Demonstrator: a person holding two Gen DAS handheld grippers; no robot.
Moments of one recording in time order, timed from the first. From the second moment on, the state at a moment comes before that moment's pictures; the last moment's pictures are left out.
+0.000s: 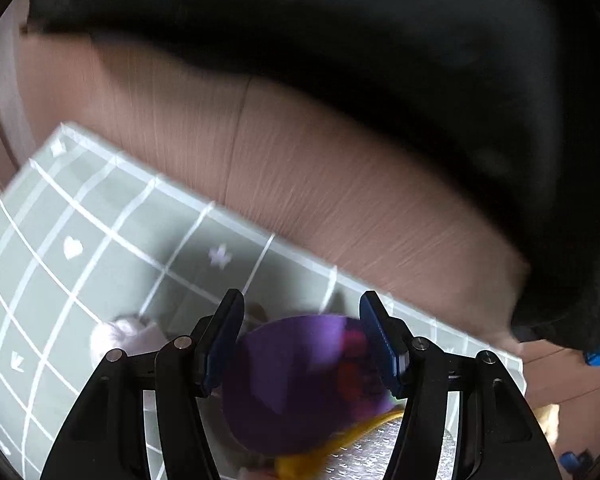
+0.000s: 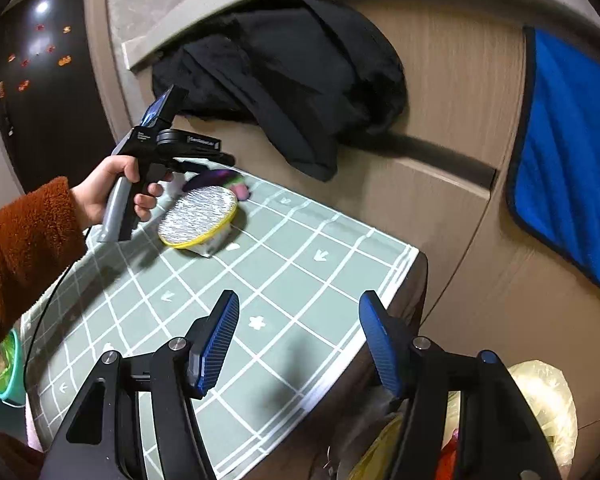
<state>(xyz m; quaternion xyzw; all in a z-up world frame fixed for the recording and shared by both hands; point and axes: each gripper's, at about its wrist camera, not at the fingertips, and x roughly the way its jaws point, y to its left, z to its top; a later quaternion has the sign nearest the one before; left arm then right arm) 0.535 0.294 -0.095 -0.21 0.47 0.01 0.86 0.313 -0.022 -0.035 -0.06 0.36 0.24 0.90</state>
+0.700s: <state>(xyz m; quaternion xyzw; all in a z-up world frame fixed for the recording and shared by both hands) 0.318 0.275 -0.050 -0.13 0.40 -0.08 0.90 0.315 0.028 -0.060 -0.02 0.38 0.31 0.87</state>
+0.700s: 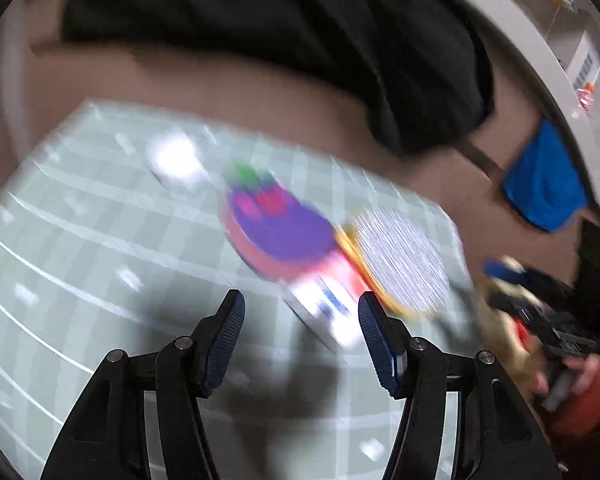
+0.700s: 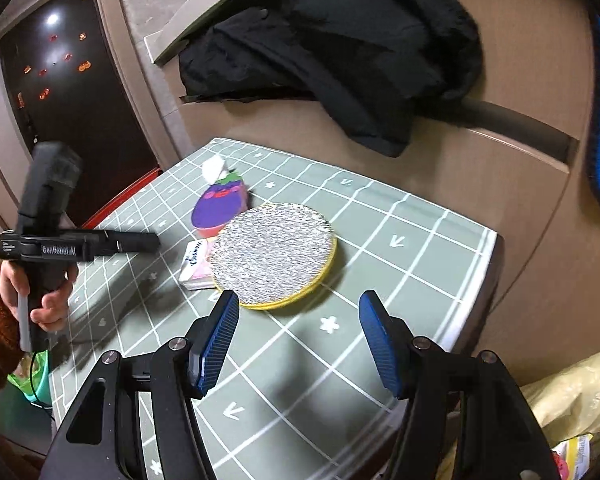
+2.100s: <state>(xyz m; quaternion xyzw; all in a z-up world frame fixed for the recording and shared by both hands) 0.177 0.244 -0.067 -0.23 0.36 0.00 0.90 0.299 0.058 -0.046 0.00 0.37 0.36 0.86</state>
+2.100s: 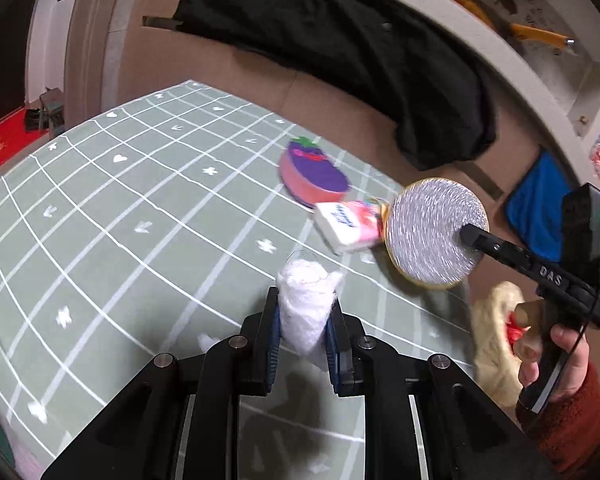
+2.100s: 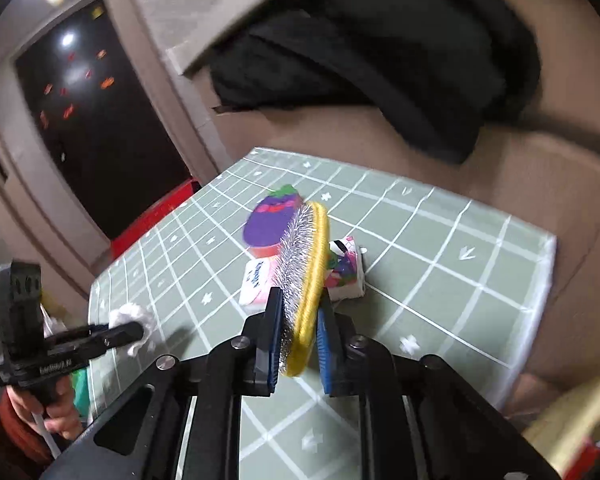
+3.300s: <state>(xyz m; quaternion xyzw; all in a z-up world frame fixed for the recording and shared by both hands) 0.130 0.159 -0.005 -0.14 0.30 -0.02 0.94 0.186 0.045 -0.023 -0.10 0.30 0.35 0.88</state>
